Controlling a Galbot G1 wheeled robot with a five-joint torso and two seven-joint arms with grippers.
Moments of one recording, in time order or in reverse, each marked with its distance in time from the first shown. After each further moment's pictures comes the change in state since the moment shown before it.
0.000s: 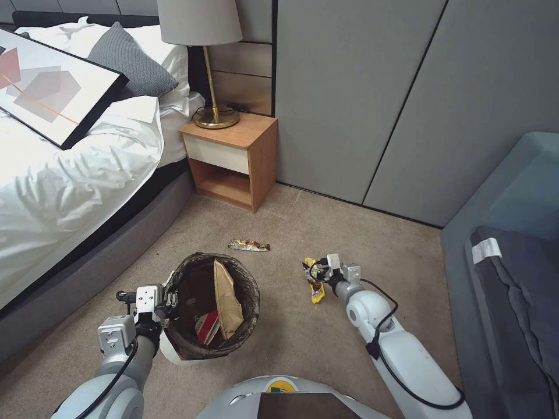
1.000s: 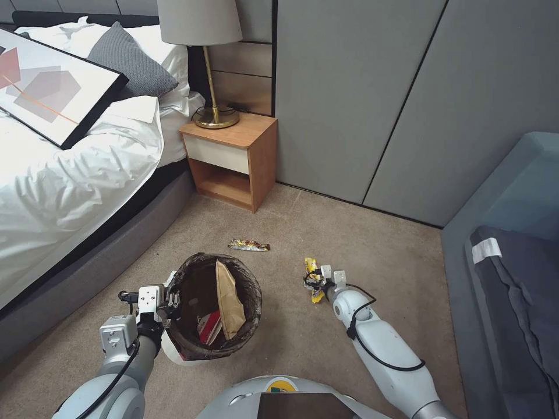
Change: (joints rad) left arm 0.000 0.004 0.008 0.000 -0.004 0.004 0.003; right arm 0.161 0.067 -0.076 -0.398 -0.044 0.035 0.017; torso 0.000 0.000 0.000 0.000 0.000
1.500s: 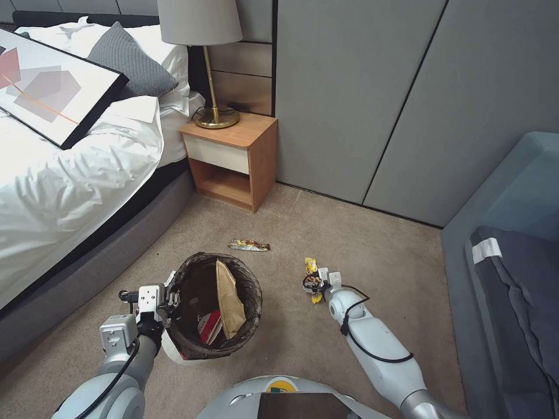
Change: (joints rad) left arm -0.003 0.000 -0.001 0.000 -0.001 0.000 0.001; right arm 0.042 0.035 -0.008 -0.112 -0.051 0.018 -0.001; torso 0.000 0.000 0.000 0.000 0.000
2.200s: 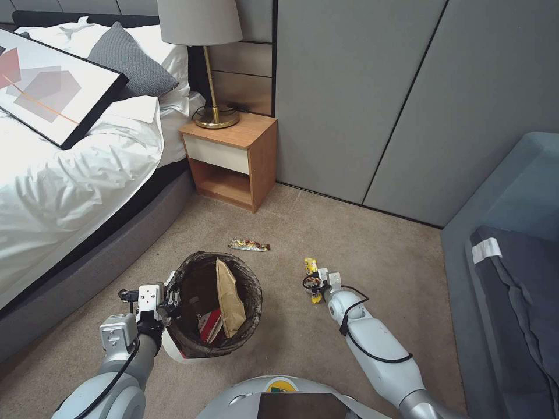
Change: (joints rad) left arm -0.005 -0.003 0.001 0.000 0.001 -0.001 0.000; right arm -0.004 0.008 0.010 -0.005 -0.011 0.002 -0.013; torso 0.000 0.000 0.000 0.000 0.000
